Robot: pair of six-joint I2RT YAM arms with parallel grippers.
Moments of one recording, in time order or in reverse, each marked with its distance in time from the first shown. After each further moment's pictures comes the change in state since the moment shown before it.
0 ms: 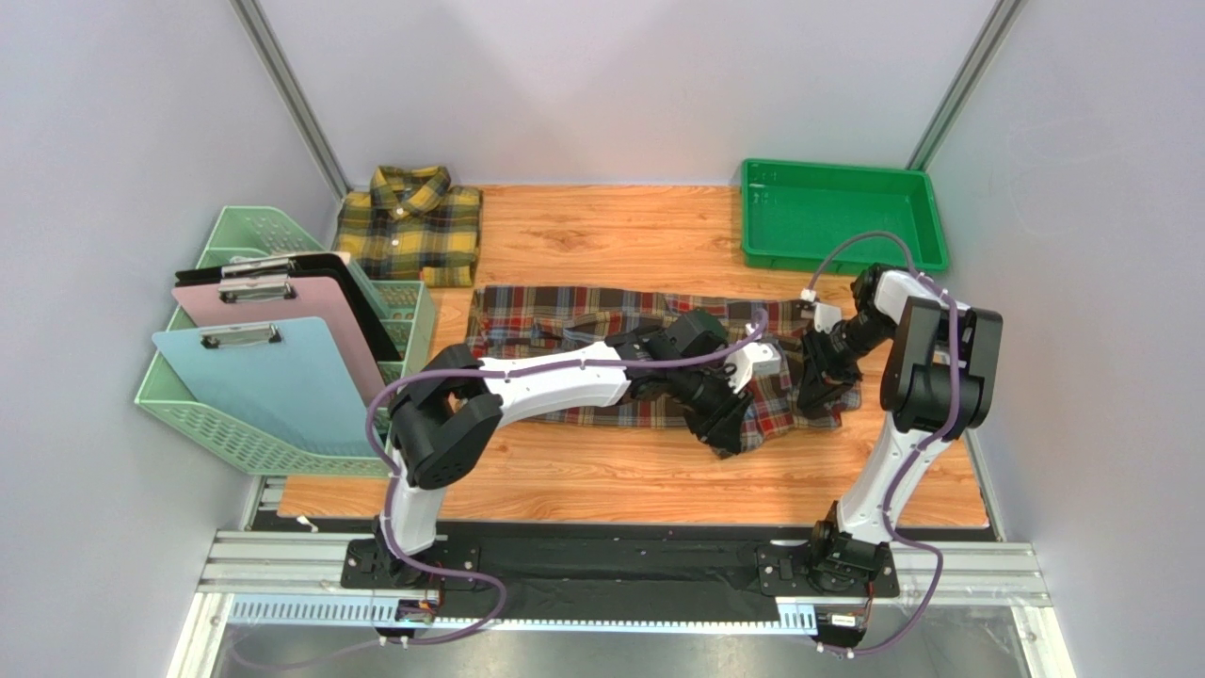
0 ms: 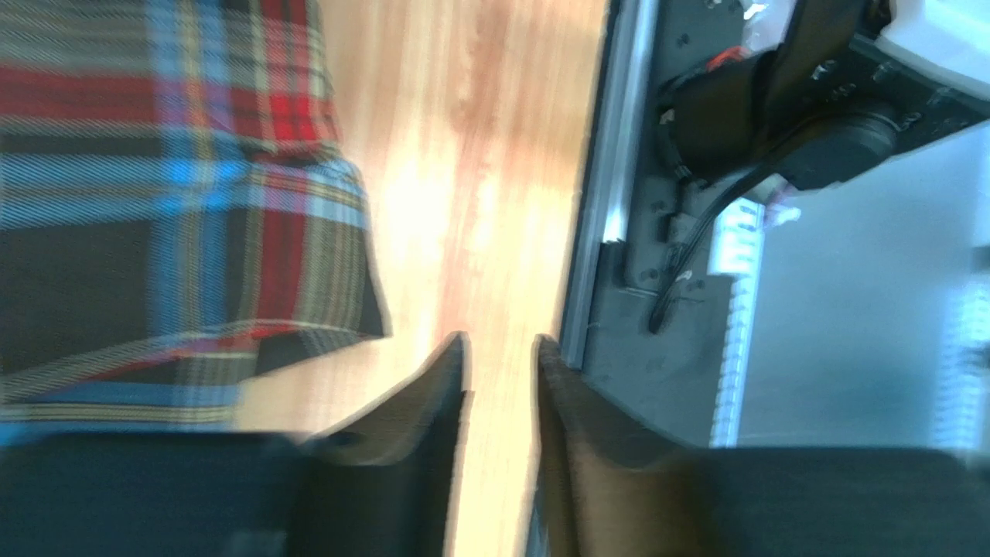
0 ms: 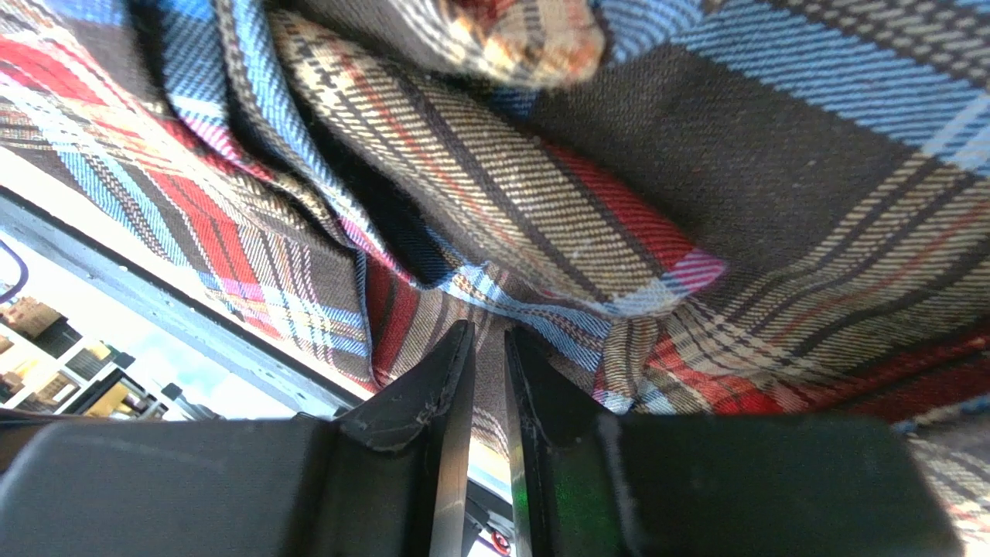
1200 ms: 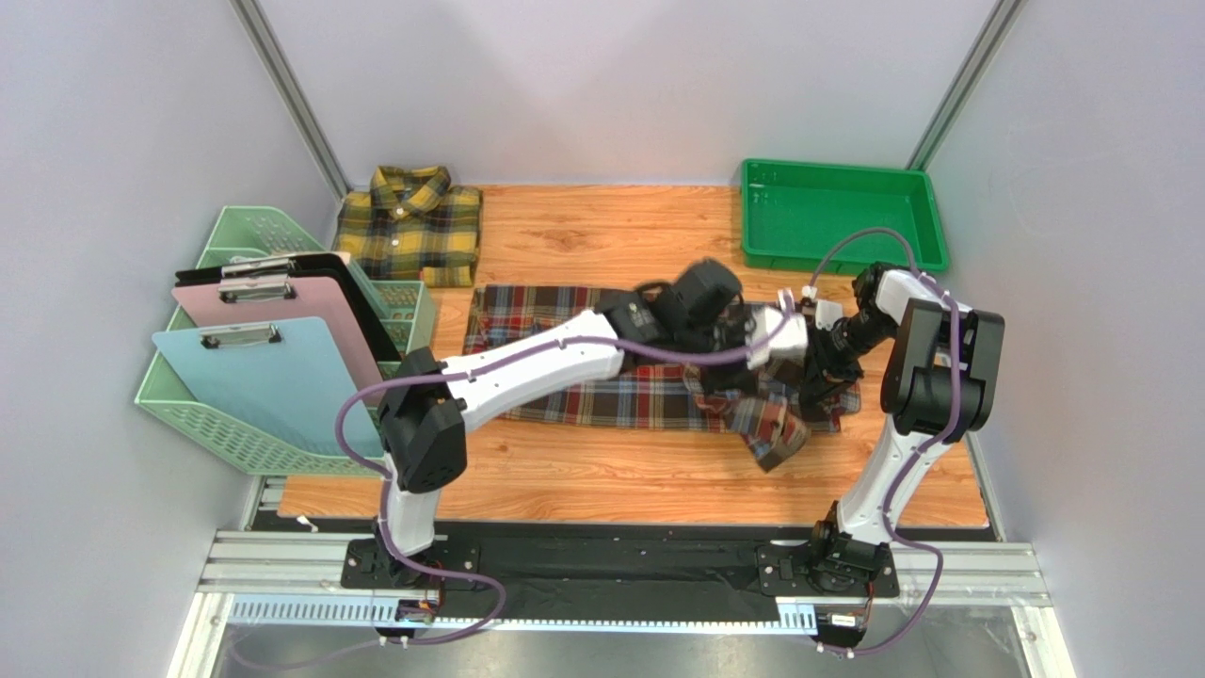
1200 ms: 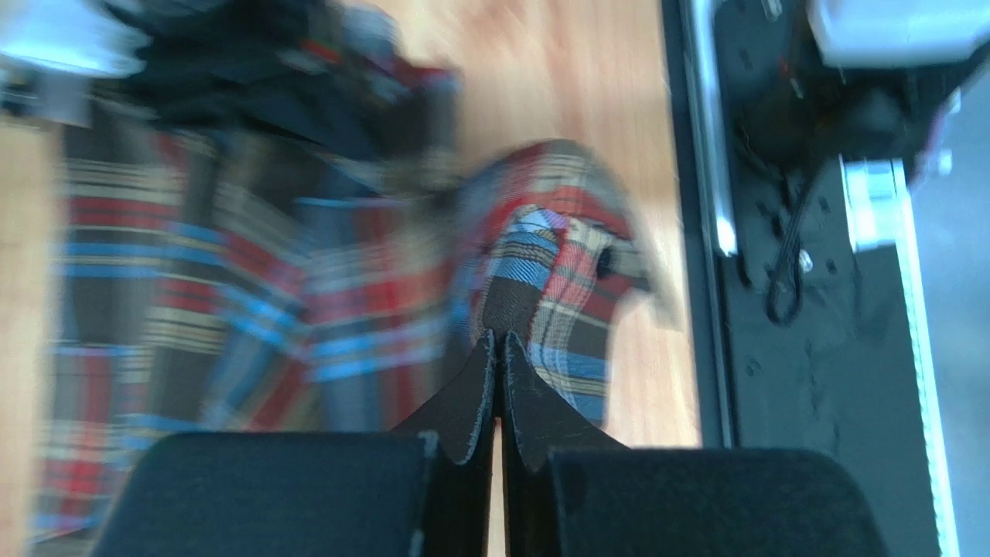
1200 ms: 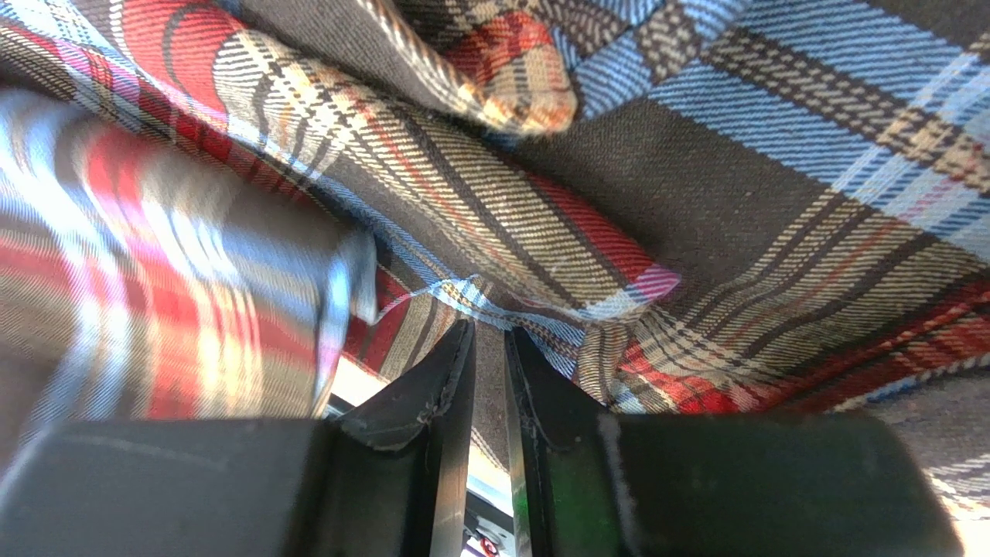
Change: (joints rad) left arm -0.031 -0.056 0.253 -0.227 -0.154 0.499; right arm 0.000 -0.015 0.002 0.015 0.002 -0.010
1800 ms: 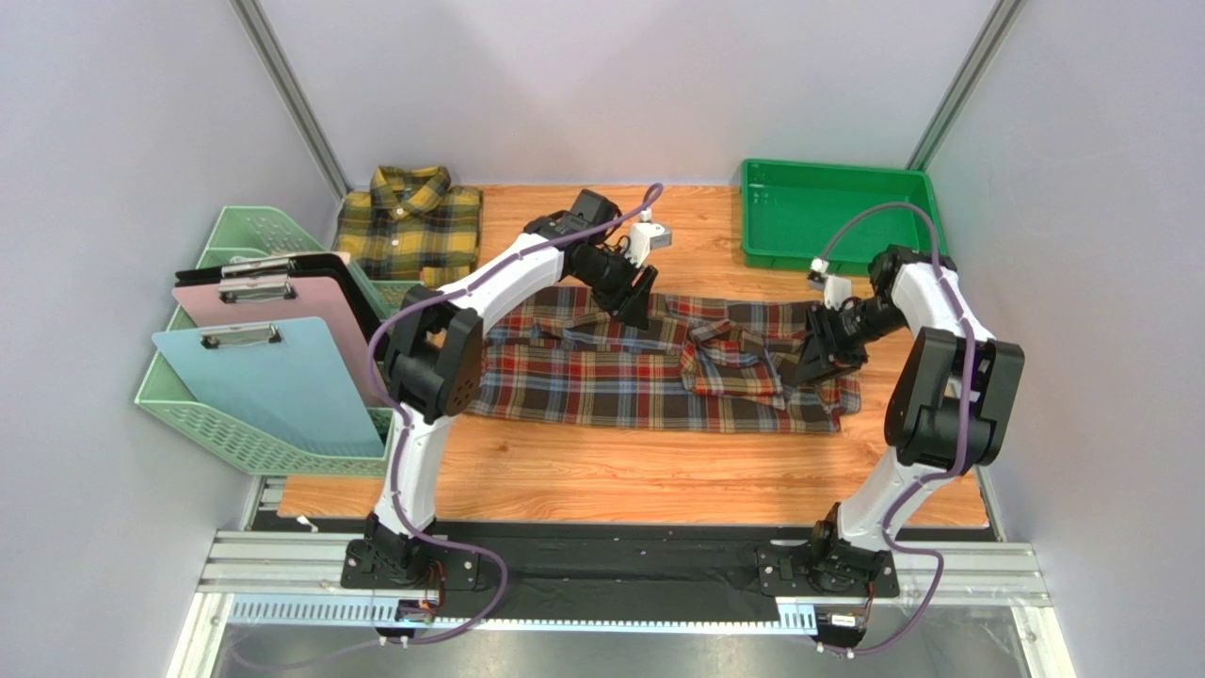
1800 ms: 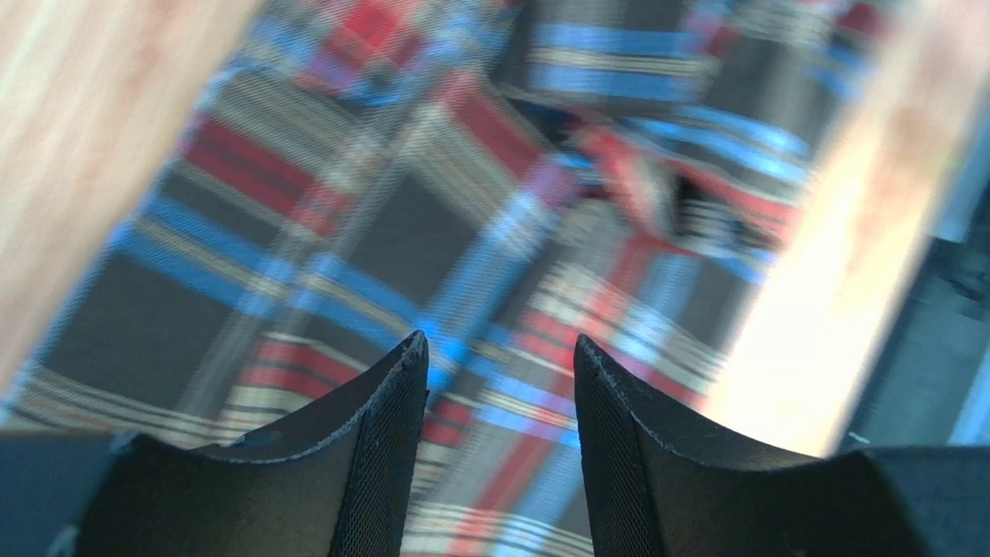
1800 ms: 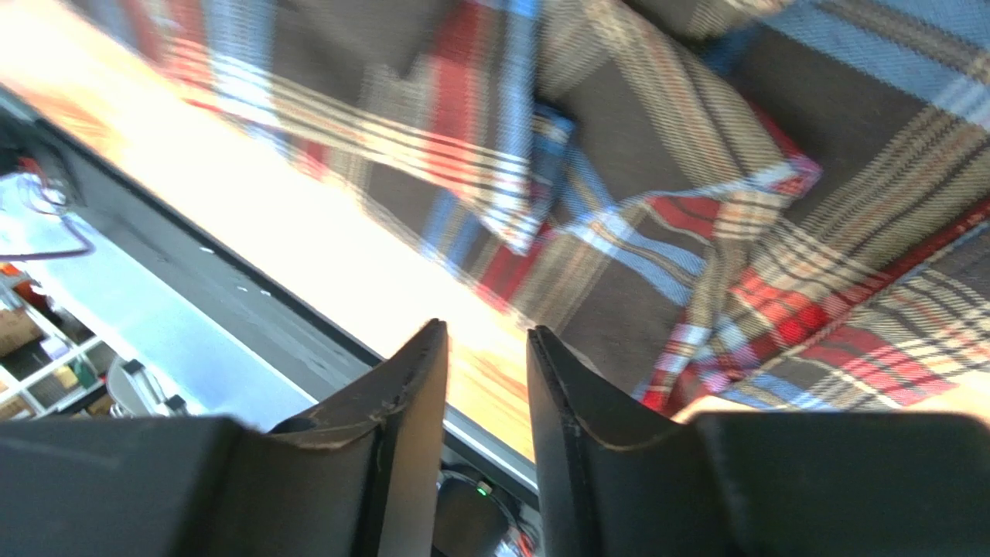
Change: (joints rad) left arm 0.534 0.272 0.149 -0.196 0.171 -0.126; right arm -0.002 -0.157 0.034 -0.103 -0.124 -0.030
